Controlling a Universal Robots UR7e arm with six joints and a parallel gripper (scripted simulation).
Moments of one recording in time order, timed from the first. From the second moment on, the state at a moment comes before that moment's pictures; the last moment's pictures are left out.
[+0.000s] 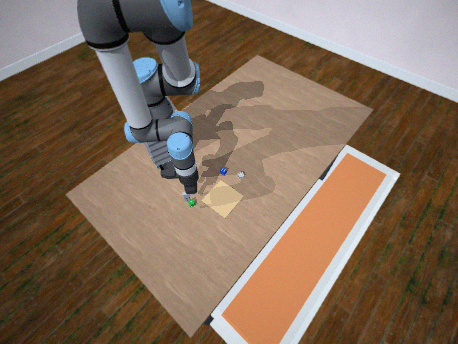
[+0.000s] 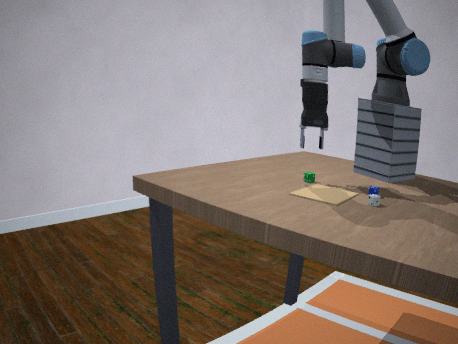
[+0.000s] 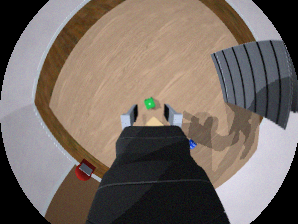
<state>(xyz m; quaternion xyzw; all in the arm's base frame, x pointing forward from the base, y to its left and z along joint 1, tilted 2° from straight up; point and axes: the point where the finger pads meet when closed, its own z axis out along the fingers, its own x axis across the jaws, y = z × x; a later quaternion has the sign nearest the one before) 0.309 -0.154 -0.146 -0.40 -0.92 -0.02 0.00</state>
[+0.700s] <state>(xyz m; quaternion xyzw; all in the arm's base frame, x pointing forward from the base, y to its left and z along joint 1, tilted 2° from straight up) 0.313 -0.152 -0.156 -0.23 -0.97 -0.02 0.00</state>
